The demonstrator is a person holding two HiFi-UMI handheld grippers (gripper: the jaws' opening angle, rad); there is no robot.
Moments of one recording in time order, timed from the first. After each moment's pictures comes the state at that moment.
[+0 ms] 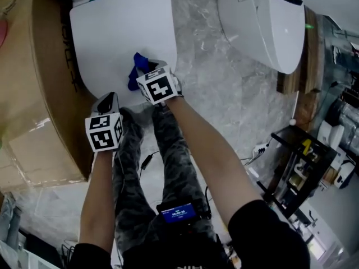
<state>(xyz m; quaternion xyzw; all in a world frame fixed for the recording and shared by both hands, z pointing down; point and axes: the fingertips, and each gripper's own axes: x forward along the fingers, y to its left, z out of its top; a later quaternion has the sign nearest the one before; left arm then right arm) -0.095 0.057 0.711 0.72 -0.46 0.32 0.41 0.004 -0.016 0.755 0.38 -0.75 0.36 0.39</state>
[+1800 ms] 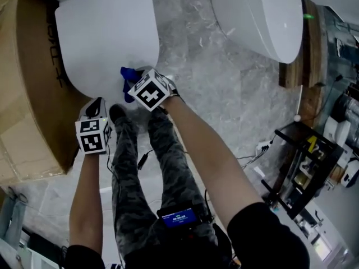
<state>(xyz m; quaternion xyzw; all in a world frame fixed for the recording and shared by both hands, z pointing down) -0.083 0.106 0.726 0.72 -0.44 0.40 0.35 0.024 0.063 0.764 0.24 -0.80 0.33 0.43</state>
